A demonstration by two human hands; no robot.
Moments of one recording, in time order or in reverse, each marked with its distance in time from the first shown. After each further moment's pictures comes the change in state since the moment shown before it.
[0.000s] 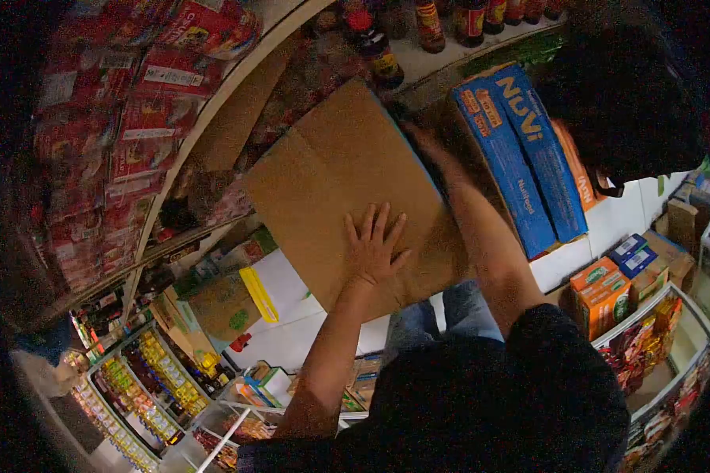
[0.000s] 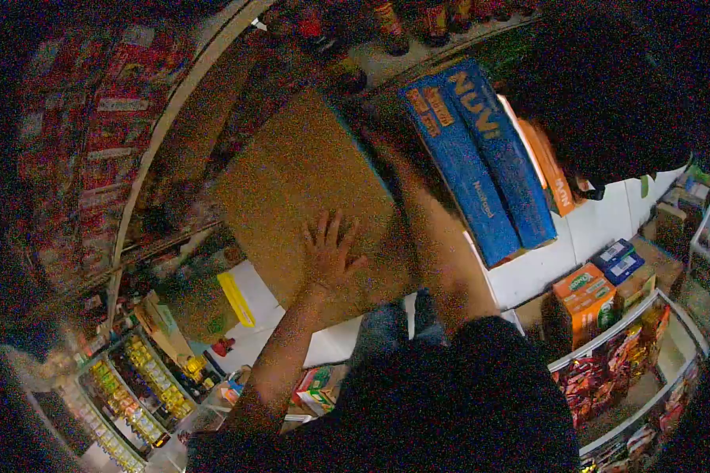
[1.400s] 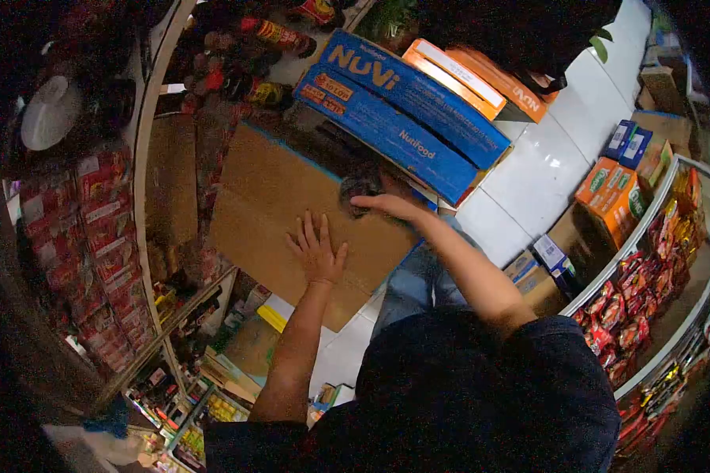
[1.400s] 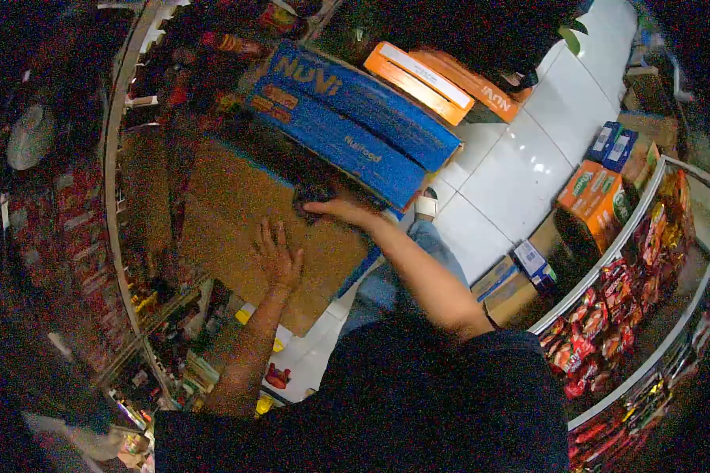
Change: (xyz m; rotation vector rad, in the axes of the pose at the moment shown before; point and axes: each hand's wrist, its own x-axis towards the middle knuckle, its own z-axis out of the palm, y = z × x) left_hand -0.003 -0.006 0.007 0.166 0.023 0.048; right_hand -0.214 -0.042 0.021 0.019 0.397 -0.052
